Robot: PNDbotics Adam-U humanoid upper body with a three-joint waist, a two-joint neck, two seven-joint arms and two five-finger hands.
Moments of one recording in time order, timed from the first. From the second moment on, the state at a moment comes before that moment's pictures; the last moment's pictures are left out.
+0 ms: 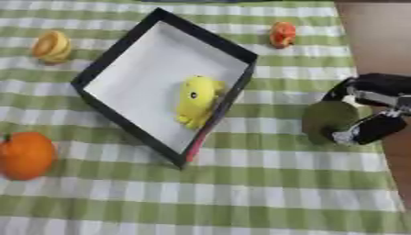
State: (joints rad) left arm -0.27 0.29 0.17 -1.88 0.13 -0.06 0.39; right arm -0.50 -0.97 0.37 -1.60 0.47 -0.14 0.53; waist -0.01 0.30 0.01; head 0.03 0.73
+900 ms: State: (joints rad) left arm -0.27 0.29 0.16 -1.88 0.13 -0.06 0.39; right arm -0.52 -1.15 0.29 -1.91 0.29 -0.17 0.46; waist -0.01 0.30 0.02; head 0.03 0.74
